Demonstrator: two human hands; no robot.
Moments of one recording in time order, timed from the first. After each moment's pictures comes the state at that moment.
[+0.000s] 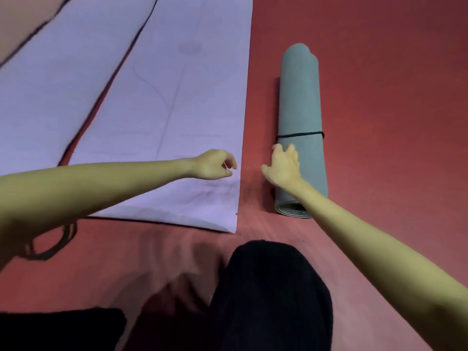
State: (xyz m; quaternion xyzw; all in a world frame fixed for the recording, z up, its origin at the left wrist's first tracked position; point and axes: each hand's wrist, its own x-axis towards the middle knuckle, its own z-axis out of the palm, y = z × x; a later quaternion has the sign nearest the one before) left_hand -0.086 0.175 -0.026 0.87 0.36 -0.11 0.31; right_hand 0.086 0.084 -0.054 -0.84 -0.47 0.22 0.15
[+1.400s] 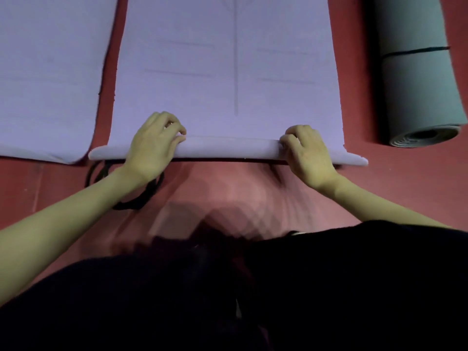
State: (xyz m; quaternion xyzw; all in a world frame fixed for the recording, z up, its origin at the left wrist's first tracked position) left_hand -0.507 0.247 -0.144 0.92 0.33 0.18 0.11; right_hand -0.198 0.083 -0.145 -0.68 -0.71 -0.05 0.15
